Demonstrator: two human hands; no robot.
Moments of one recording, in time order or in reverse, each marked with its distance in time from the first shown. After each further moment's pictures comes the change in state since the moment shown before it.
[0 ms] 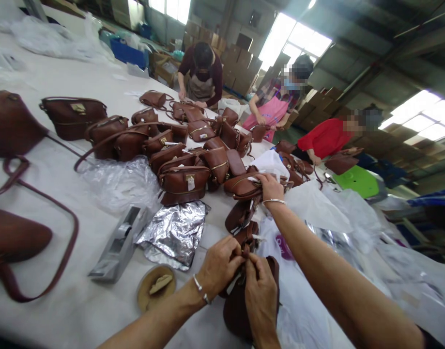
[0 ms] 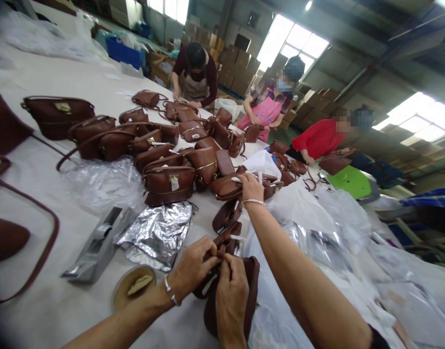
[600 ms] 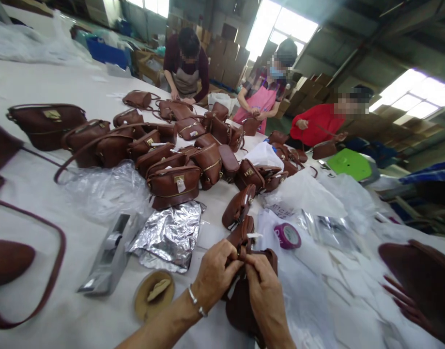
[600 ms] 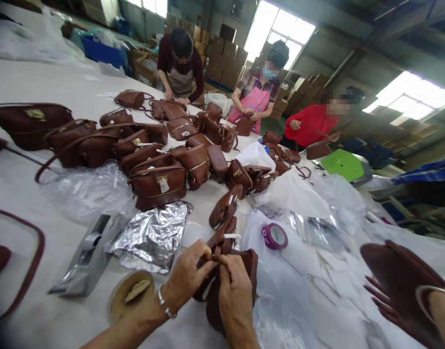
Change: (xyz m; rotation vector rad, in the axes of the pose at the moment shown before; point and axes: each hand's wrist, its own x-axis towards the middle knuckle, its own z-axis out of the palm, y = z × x) left_hand -0.012 -0.001 0.005 0.028 -0.002 0.015; right_hand 0.001 0.011 -0.020 0.046 -0.163 -0.191
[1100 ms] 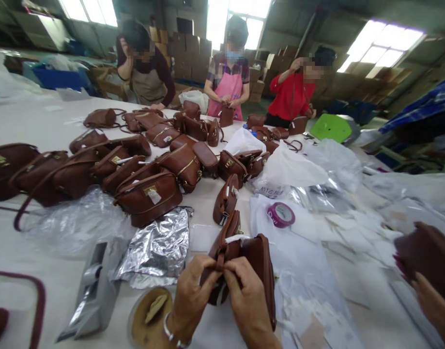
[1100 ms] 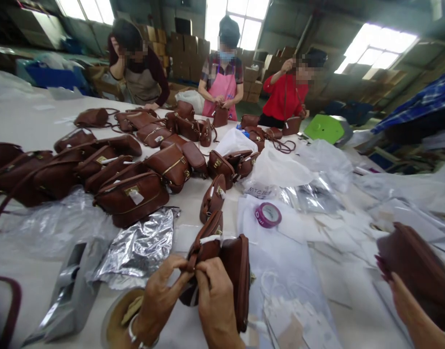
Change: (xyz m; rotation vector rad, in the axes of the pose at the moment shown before) left_hand -0.024 -0.015 -0.006 0.080 0.049 0.170; right_hand -0.025 0.009 0.022 0.225 0.045 0.030
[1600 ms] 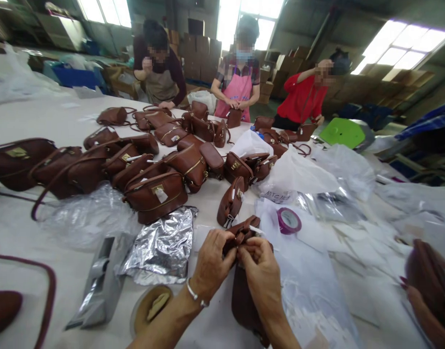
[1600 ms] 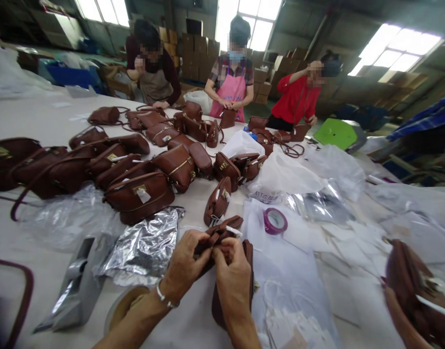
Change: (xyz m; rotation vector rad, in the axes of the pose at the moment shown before) left_hand 0.059 0.008 0.025 0.097 -0.012 0.069; right_hand 0.043 -0.002 -0.017 0.094 0.187 0.288
